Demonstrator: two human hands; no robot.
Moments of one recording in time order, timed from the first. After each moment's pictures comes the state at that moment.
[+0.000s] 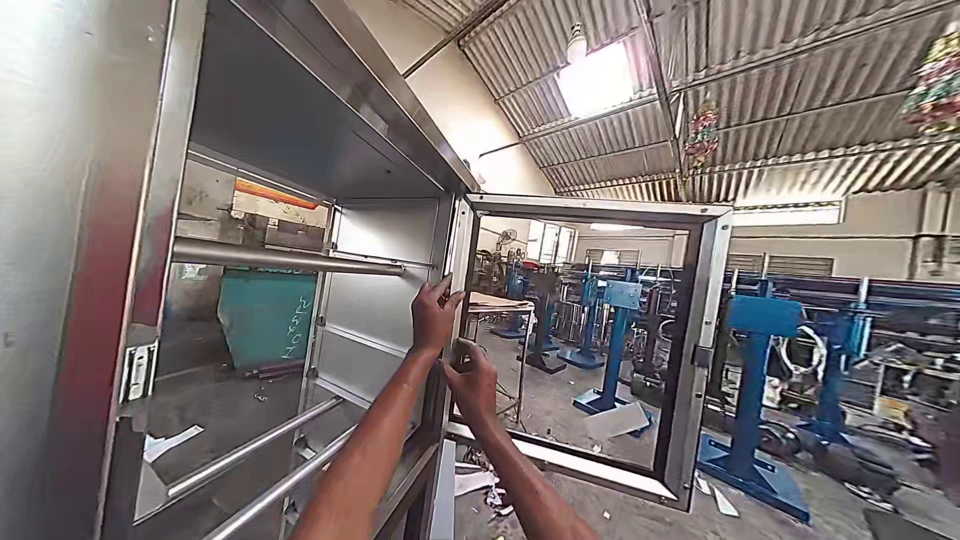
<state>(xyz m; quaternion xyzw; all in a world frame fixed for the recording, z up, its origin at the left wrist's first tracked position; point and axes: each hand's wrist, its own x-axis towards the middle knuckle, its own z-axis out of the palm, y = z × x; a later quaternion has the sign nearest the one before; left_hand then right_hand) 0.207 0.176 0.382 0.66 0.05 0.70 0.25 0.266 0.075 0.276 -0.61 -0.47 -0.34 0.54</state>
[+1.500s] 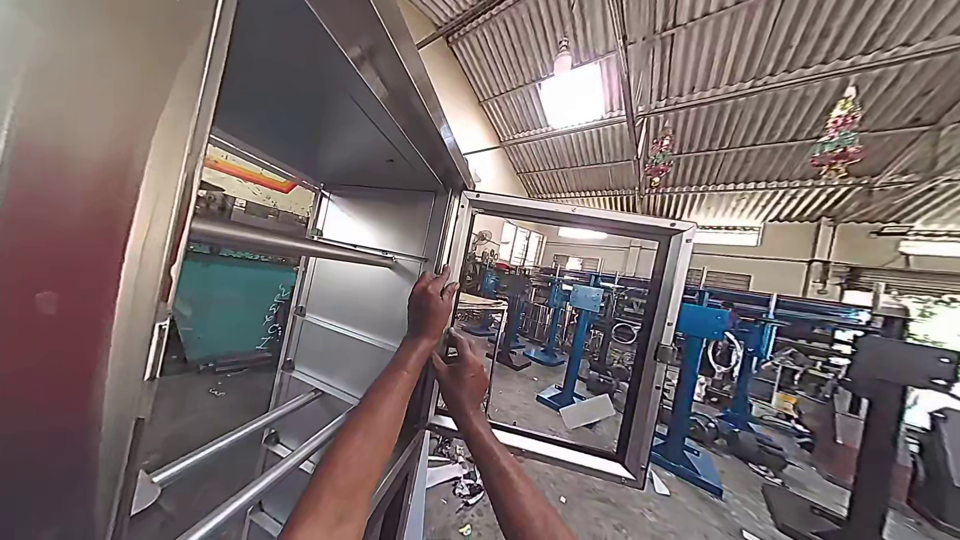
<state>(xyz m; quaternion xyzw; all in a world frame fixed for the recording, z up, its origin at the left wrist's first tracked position) 0.210 0.169 0.387 0.70 0.07 0.69 0.17 0.249 0.072 0.279 -0.73 -0.33 -0.43 0.41</state>
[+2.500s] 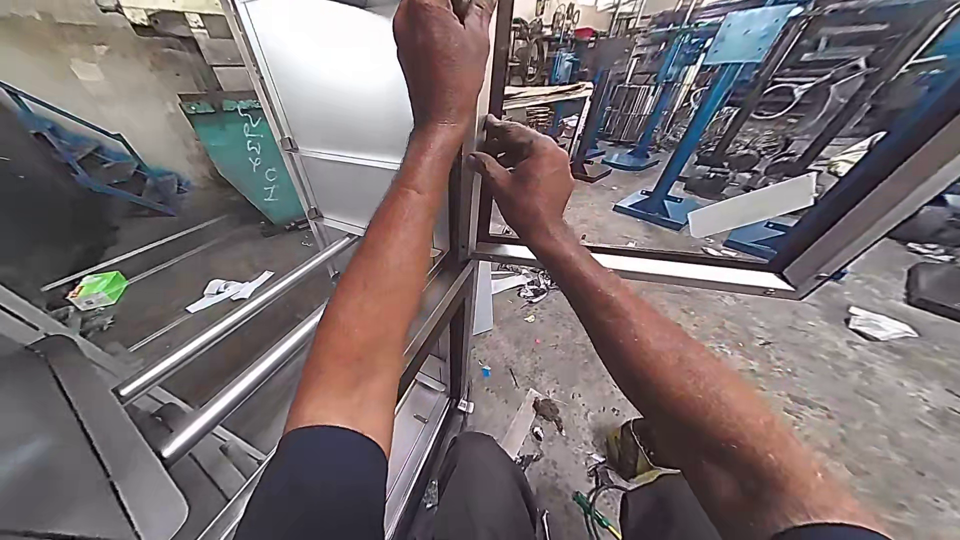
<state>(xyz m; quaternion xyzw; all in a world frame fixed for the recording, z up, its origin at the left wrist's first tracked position) 0.196 0.163 0.403 0.68 0.14 0.70 0.16 0.254 0.057 0.296 -0.74 -0.42 -0.30 0.44</state>
